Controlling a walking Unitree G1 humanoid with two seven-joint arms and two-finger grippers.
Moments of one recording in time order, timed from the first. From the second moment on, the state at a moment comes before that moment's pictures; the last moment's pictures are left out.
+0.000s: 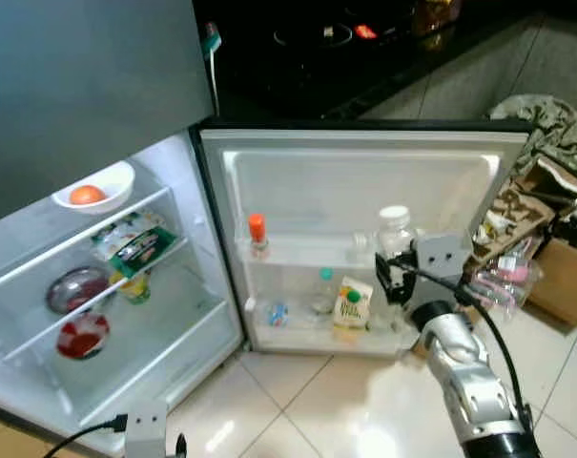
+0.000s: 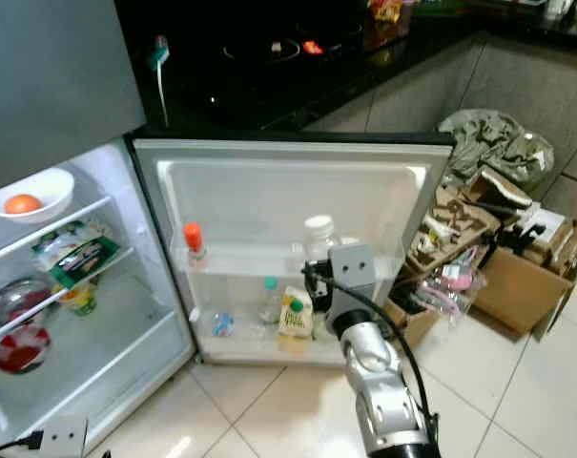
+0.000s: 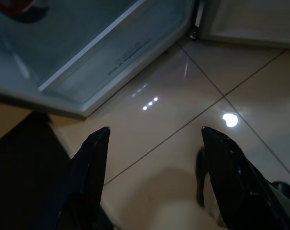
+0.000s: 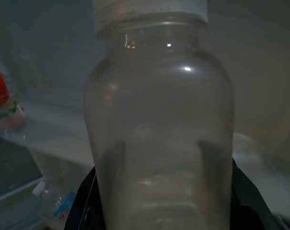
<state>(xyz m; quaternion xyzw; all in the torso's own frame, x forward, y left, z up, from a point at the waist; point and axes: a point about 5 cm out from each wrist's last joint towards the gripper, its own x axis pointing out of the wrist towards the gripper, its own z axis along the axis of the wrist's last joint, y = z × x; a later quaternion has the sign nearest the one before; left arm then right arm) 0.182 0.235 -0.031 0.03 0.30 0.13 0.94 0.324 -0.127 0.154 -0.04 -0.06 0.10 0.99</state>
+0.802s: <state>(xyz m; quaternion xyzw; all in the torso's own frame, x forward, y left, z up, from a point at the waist) 0.180 0.234 -0.032 0.04 0.30 0.13 0.95 0.324 -0.123 0.155 -0.04 -0.06 0.10 0.99</state>
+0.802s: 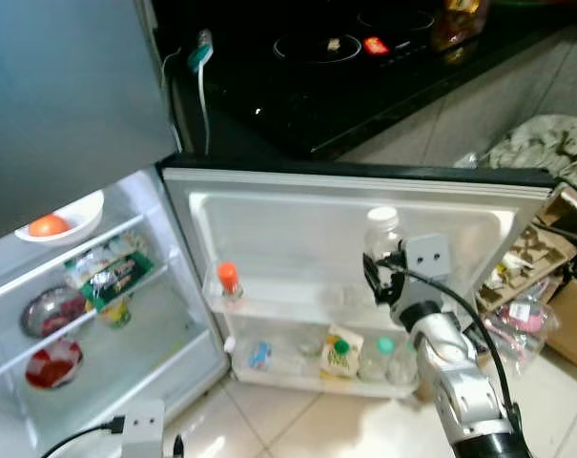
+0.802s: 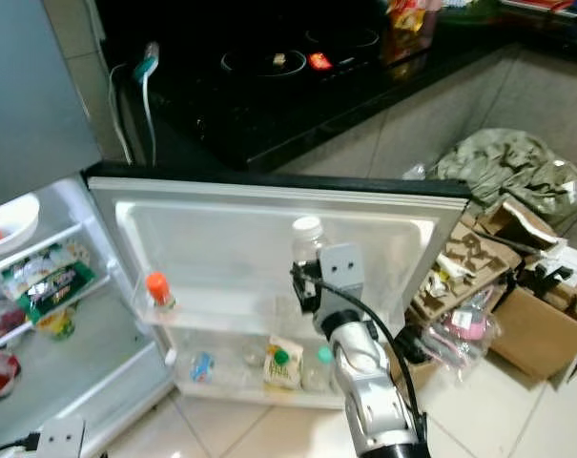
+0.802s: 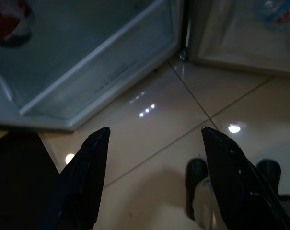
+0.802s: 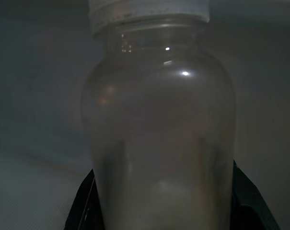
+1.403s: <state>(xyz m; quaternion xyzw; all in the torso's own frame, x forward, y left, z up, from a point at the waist) 0.176 0.237 -0.034 0.03 0.30 0.14 0.94 0.320 -0.110 0.153 -0.03 -0.06 0.15 0.99</state>
